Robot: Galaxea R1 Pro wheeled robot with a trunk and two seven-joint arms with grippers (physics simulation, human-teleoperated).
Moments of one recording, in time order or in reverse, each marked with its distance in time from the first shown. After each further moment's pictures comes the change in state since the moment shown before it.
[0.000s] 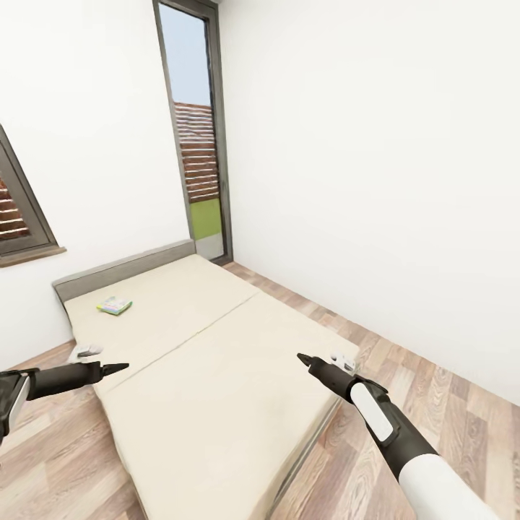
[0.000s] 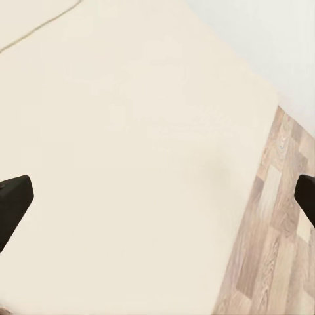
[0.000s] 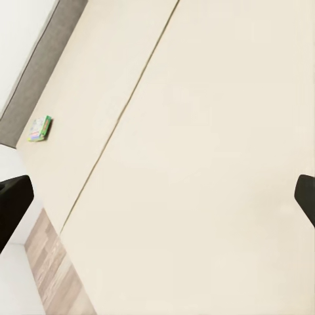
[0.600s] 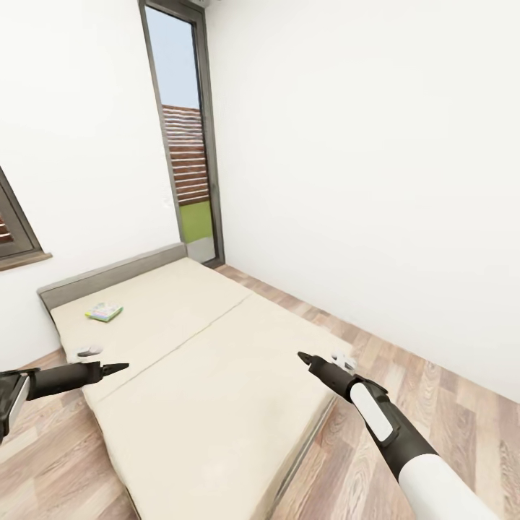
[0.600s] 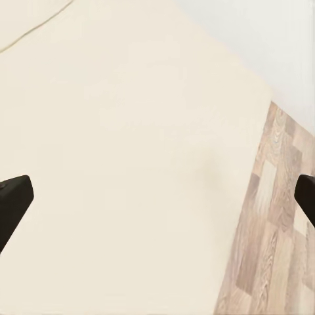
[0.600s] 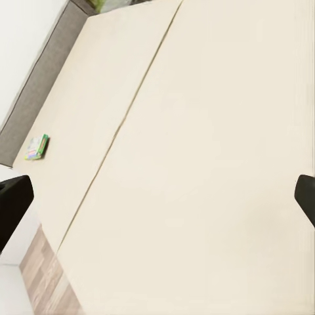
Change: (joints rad) left arm 0.000 0.000 0.000 0.000 0.000 0.000 0.001; right arm 0.000 0.001 0.001 0.000 0.002 -0.026 0.000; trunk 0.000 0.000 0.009
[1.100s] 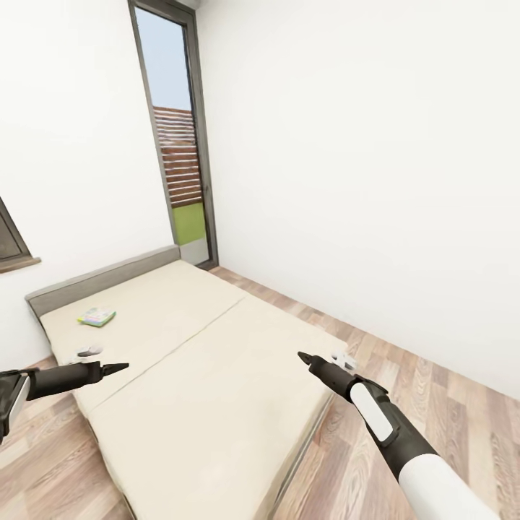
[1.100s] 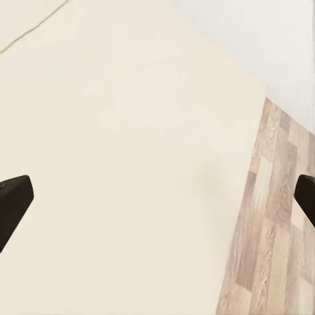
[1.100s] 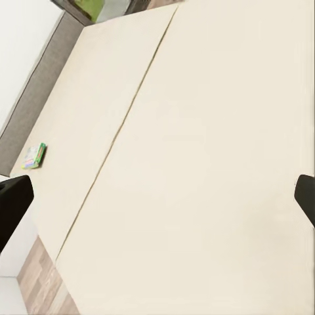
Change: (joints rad) left arm 0.000 0.000 0.001 0.000 0.000 0.000 -0.001; right arm 0.000 -0.001 0.000 0.000 0.000 -0.001 0.000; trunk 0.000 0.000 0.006
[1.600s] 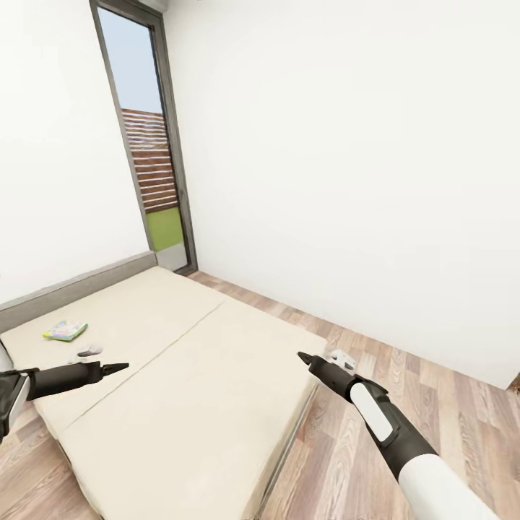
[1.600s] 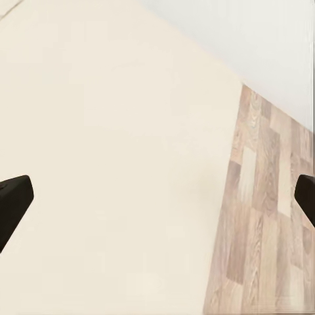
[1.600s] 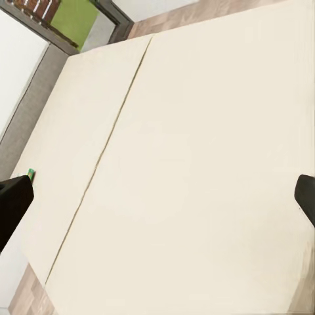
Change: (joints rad) left arm 0.000 0.000 0.000 0.000 0.000 0.000 -0.002; right arm 0.000 0.001 0.000 0.000 -0.001 0.000 0.000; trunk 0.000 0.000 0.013
